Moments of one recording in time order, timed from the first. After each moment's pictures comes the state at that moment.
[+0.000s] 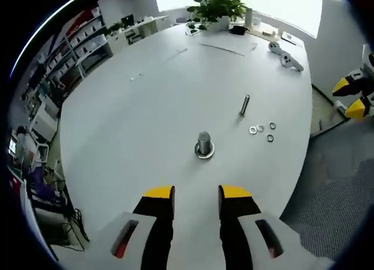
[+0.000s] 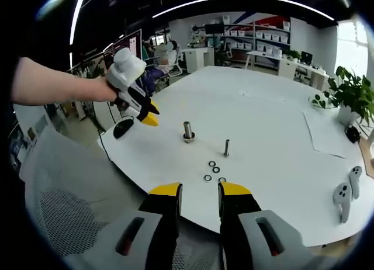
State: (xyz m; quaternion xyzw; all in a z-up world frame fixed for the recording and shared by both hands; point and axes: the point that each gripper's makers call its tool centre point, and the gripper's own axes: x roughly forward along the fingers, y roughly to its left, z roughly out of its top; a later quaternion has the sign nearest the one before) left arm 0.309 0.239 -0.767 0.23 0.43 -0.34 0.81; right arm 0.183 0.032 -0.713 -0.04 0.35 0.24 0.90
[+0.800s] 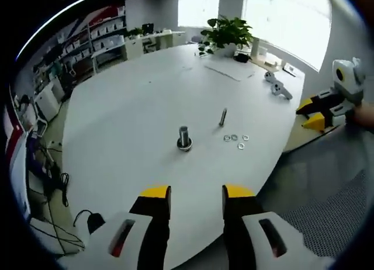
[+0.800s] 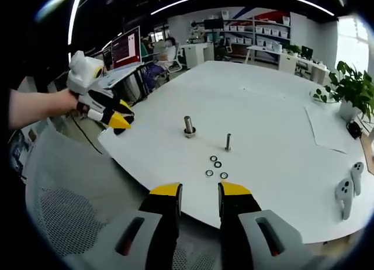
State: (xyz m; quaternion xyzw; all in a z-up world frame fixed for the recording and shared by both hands) left arm 0.240 0.254 -0.729 0.11 0.40 -0.32 0.85; right arm 0.181 0.032 -0.719 -0.04 0.36 0.24 0.90
